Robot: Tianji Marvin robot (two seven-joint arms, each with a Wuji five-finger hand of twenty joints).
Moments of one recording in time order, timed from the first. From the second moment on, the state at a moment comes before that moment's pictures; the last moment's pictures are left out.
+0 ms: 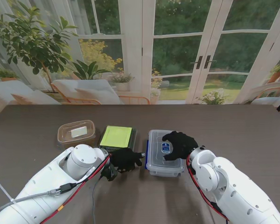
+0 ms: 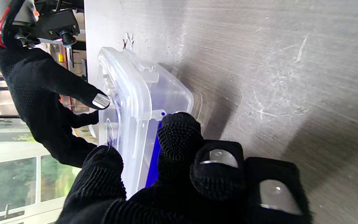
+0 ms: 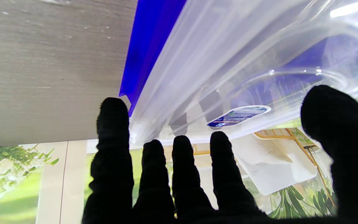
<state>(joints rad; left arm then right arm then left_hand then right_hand) 1.18 -1.13 -0.87 -1.33 -0.15 0.33 -0.45 -1.34 -1.06 1.02 -1.46 -0.86 0.04 0.11 0.87 0.05 0.00 -0.02 0.75 0.51 0.07 0.09 1.35 0.08 0.94 0.92 1.24 0.15 1.51 0.70 1.06 0.24 1.81 0.65 0.24 -0.67 0.97 -0.09 0.29 0.03 0.55 0.30 0.29 0.13 0.60 0.46 0.32 0.11 0.26 0.33 0.57 0.19 0.85 0.53</state>
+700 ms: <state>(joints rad) 1.14 -1.15 -0.83 -1.23 -0.24 0.31 -0.50 -1.34 -1.06 1.02 -1.46 -0.85 0.04 0.11 0.87 0.05 0.00 -0.02 0.72 0.50 0.06 0.09 1.35 0.09 0.91 0.95 1.24 0.16 1.51 0.70 1.06 0.26 1.81 0.65 0.24 -0.67 0.97 -0.09 0.29 0.03 0.55 0.30 0.29 0.13 0.60 0.46 0.32 0.11 0.26 0.33 0.57 0.19 0.85 0.53</state>
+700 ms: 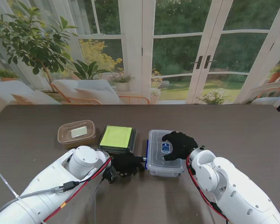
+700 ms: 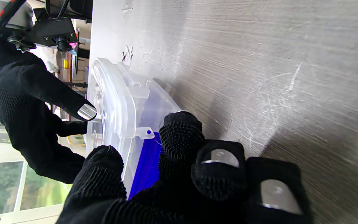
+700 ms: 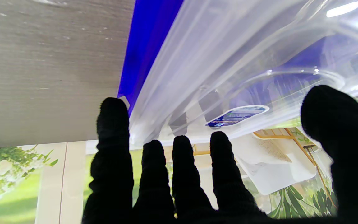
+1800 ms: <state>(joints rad) 1.20 -1.16 -0.87 -1.25 -0.24 0.30 -0.47 -1.34 -1.05 1.02 -1.47 -0.85 0.04 0.13 0.87 0.09 0.00 -0.02 0.62 0.42 0.04 0.08 1.34 0.15 0.82 1.00 1.24 0.23 1.45 0.72 1.04 0.35 1.81 0.60 0.24 -0.67 0.97 -0.09 0.29 0.03 0.55 0.30 0.27 0.13 0.60 0.46 0.32 0.11 0.24 0.32 0.57 0.19 0.85 0.53</state>
